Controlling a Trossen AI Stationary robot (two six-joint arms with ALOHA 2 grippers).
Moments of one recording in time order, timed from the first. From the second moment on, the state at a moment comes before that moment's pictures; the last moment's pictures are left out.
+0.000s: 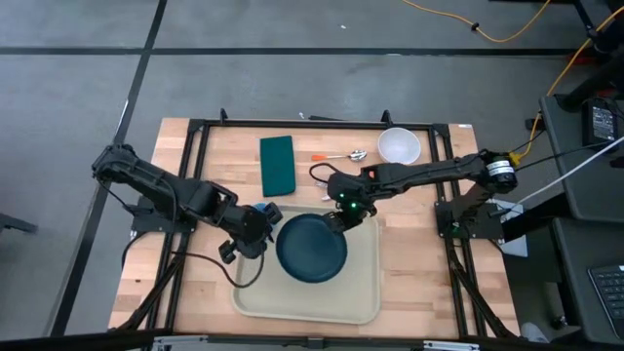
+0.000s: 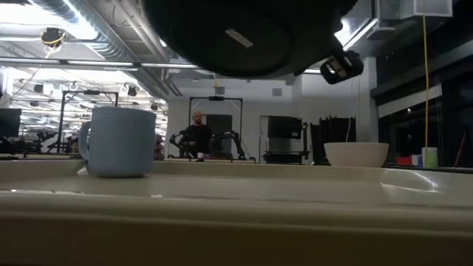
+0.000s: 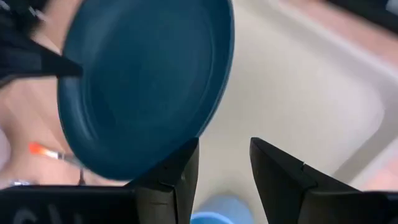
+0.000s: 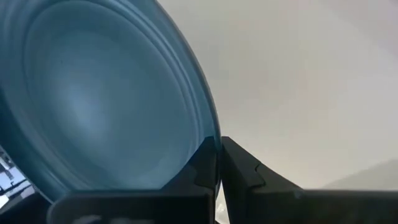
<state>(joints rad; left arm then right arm) -0.37 1.37 1.26 -0.89 -0.04 0.56 0.03 1.68 1.32 -0.73 -0.41 1.09</state>
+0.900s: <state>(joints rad) -0.38 1.35 1.26 -0.91 -0.17 0.48 0.13 1.79 1.35 -0.65 -0.19 1.22</state>
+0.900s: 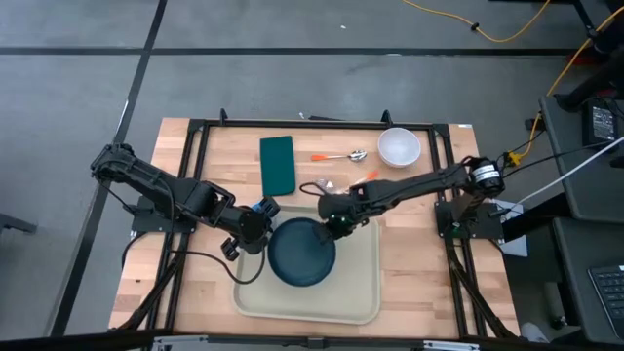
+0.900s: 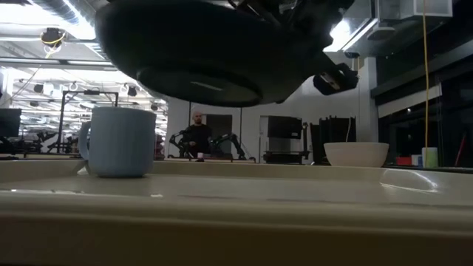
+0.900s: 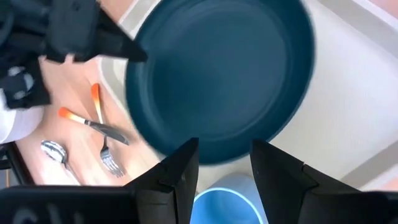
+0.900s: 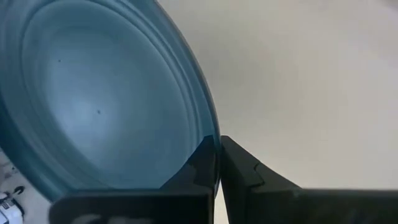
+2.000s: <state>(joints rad) -0.51 0.94 1.35 -0.72 -0.58 0.18 0.24 2.12 1.60 -0.56 -0.15 1.23</state>
